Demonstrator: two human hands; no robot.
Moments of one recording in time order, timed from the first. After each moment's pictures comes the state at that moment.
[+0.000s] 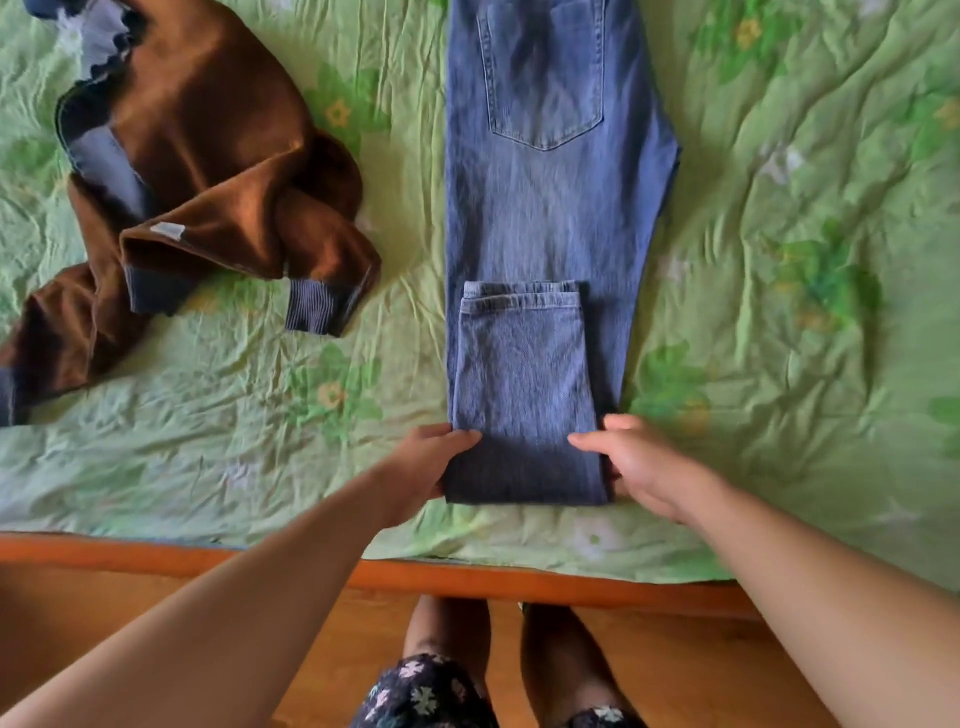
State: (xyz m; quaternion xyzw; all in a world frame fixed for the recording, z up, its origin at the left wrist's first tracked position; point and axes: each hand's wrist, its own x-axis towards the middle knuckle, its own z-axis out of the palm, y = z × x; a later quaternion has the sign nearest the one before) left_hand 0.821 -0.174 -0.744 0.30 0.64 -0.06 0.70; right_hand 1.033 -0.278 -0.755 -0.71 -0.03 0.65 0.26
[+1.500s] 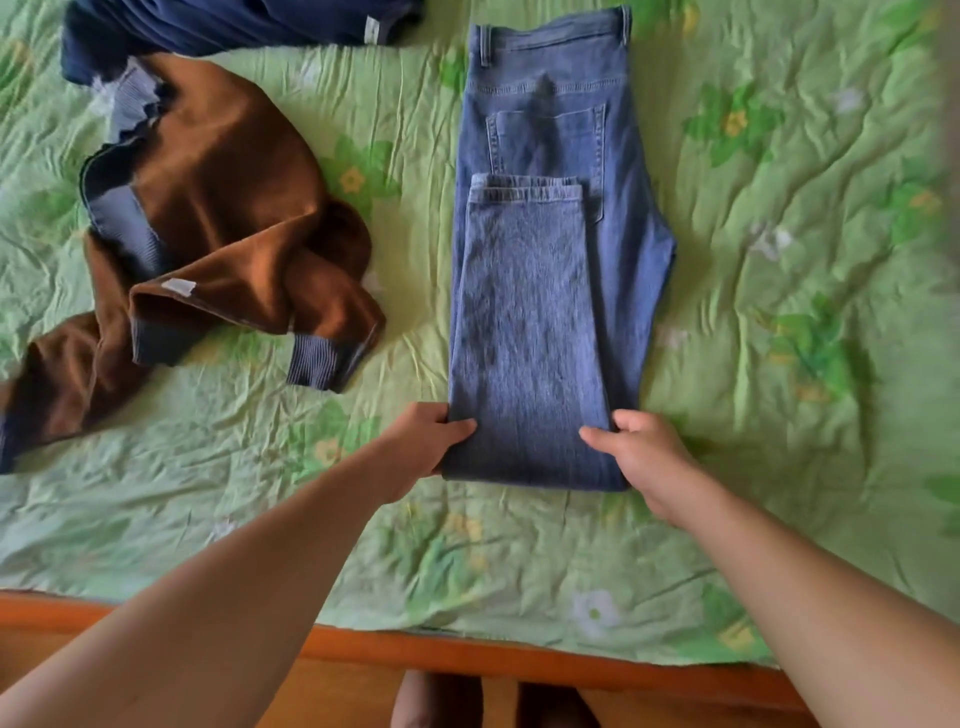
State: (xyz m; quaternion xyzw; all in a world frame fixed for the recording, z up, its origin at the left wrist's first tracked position) left_hand 0.852 -0.098 -0.753 0.42 0.63 -0.06 0.65; right_hand 1.072 -0.234 -0.777 -0.77 -0.15 0.55 0.29
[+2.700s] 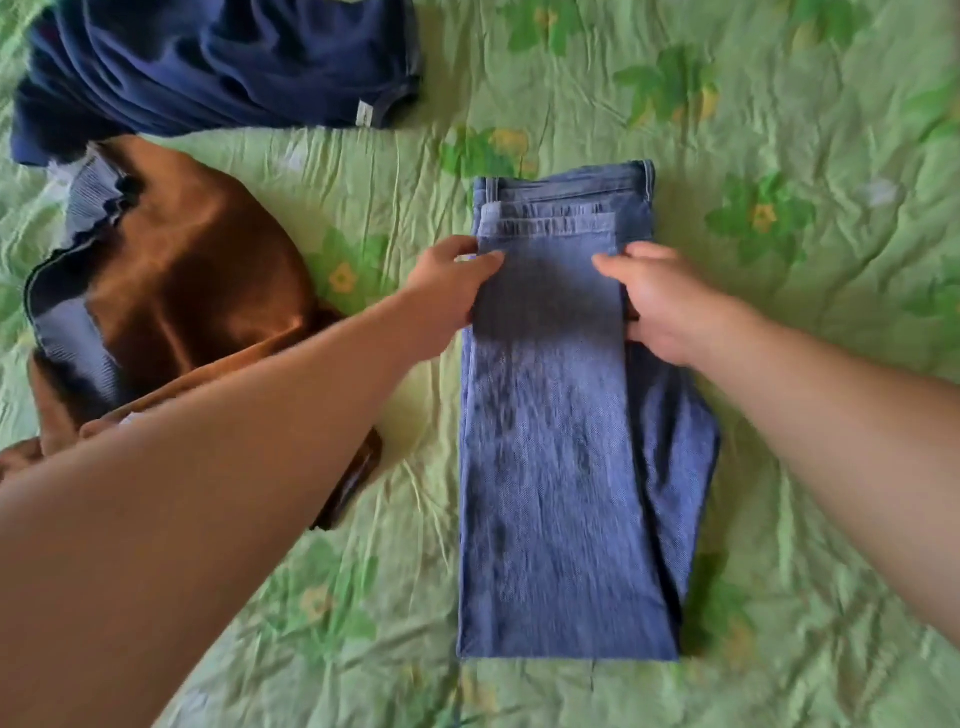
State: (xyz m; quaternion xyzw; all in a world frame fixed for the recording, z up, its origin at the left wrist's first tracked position) left_hand 0.992 0.131 -0.721 0.46 0.58 0.12 0.66; right_hand 1.172 0.029 -0.720 -0.74 -0.13 0.52 0.41
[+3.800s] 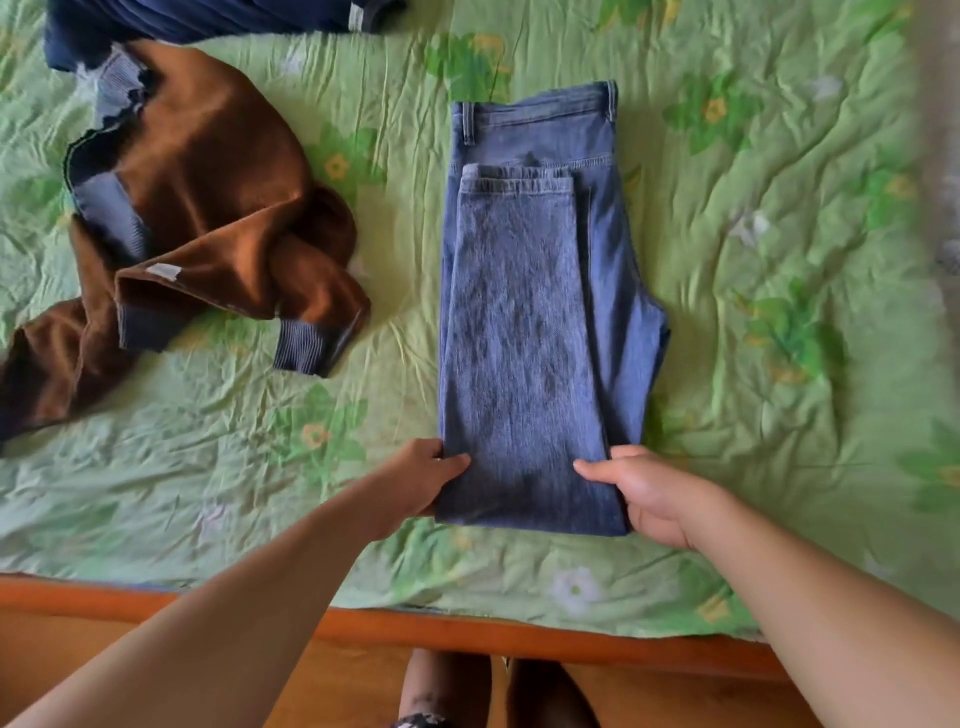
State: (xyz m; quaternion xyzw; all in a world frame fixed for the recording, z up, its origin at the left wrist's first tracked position) left_hand 0.839 -0.152 -0.751 0.41 0.62 -0.11 0.65; right_hand 1.067 -0.270 -0.755 -0.68 0.03 0.68 0.27
